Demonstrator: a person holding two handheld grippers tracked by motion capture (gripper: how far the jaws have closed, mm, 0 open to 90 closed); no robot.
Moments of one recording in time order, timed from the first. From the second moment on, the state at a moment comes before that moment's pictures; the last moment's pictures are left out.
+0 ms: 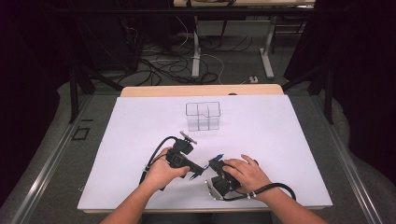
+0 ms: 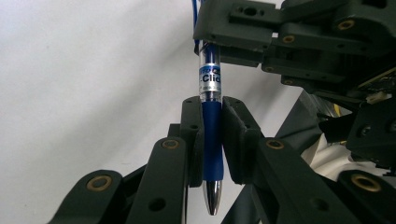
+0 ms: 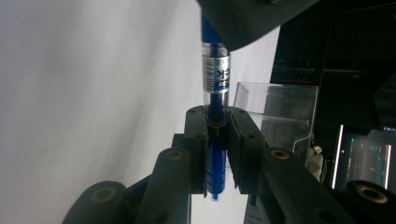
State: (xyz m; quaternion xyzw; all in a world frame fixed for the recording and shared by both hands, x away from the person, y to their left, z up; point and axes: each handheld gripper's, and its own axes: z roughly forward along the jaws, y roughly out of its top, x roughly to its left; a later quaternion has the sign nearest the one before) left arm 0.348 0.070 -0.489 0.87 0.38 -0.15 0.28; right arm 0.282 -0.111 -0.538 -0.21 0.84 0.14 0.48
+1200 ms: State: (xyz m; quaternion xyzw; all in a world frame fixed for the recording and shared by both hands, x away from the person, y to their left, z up) left arm 0.354 0.136 -0.475 0.82 0.43 -0.07 0.38; right arm 0.293 -0.098 -0.524 -0.21 0.84 0.13 0.48
